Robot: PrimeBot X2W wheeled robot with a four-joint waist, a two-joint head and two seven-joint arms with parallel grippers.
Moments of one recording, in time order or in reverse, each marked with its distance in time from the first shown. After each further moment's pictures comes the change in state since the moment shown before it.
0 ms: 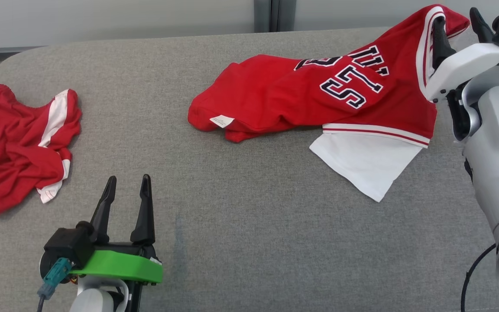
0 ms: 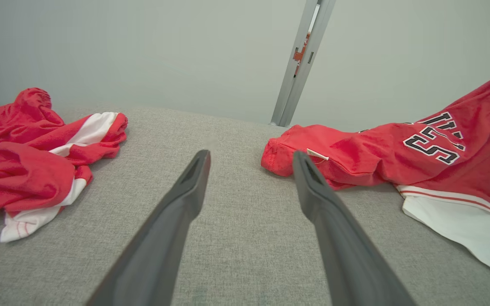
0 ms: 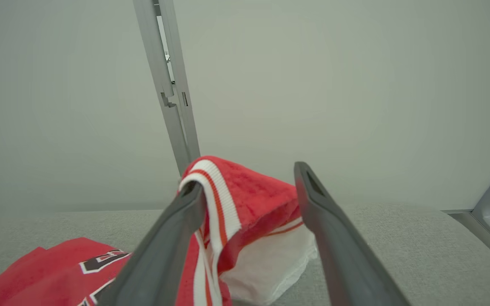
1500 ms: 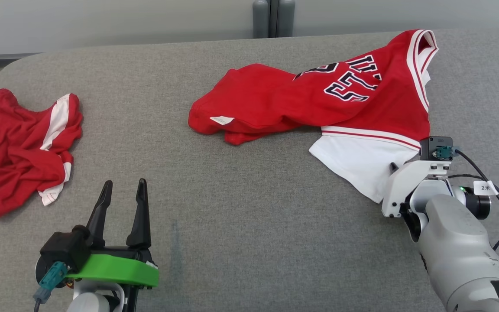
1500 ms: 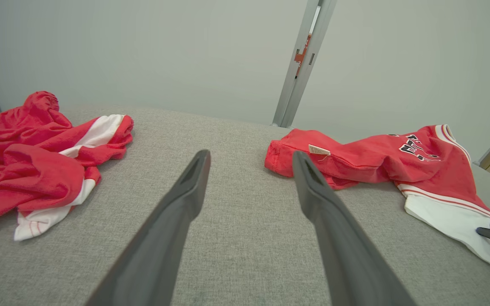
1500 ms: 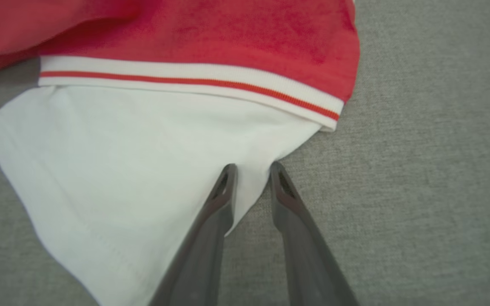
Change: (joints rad) left arm 0.016 0.015 0.004 -0.002 -0.005 0.000 0.000; right arm 0.259 0.182 -0.382 0.179 -0.412 0.001 0.233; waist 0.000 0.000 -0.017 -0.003
